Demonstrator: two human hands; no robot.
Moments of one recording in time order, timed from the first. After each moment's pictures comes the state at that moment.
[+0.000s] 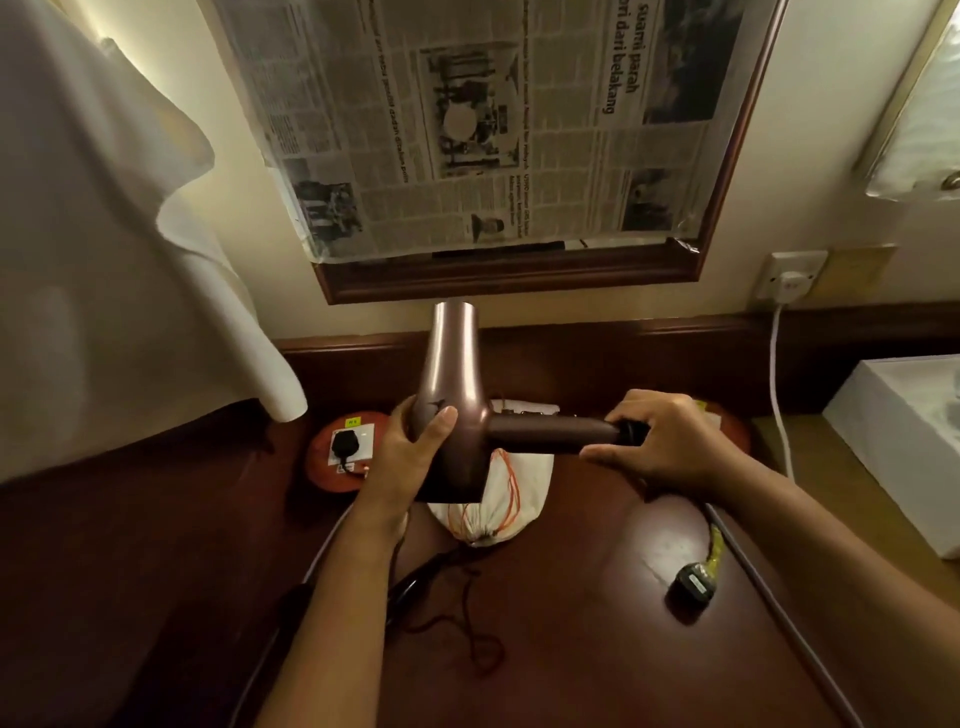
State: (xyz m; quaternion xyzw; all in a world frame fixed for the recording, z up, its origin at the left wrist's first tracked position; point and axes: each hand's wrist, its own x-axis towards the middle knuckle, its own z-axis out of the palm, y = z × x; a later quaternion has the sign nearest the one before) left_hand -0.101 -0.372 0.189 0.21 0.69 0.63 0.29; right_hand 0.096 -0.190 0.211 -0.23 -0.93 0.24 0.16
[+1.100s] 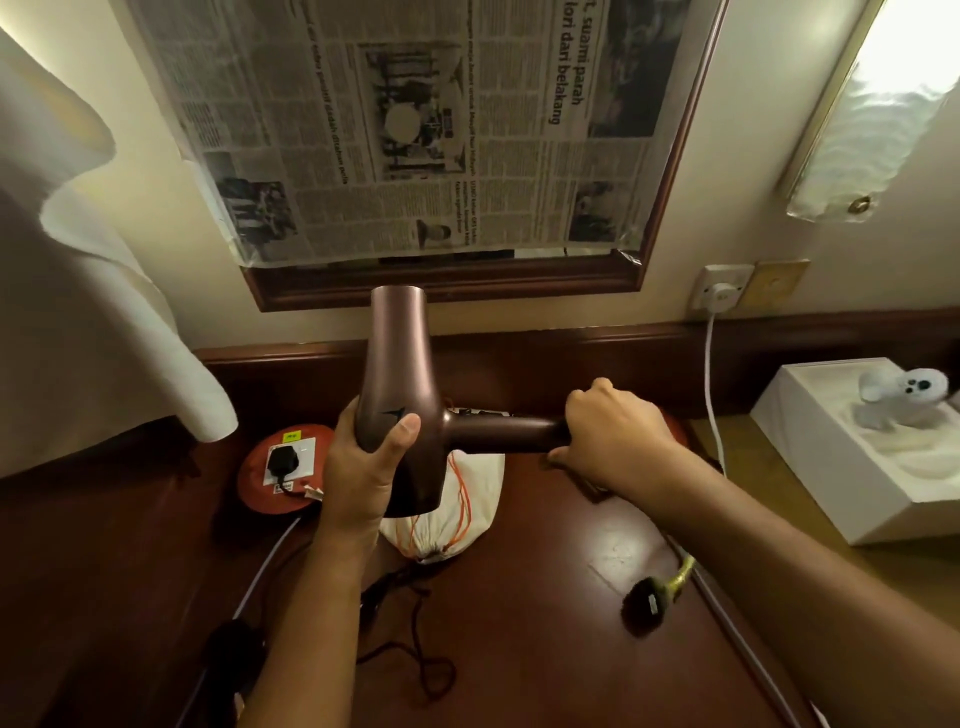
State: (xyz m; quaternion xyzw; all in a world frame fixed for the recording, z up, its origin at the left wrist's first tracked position) left_hand -0.099 -0.348 0.177 0.26 0.64 0.70 0.20; right_hand 0.067 -0.200 0.243 -0.38 -0.92 0.03 -0.03
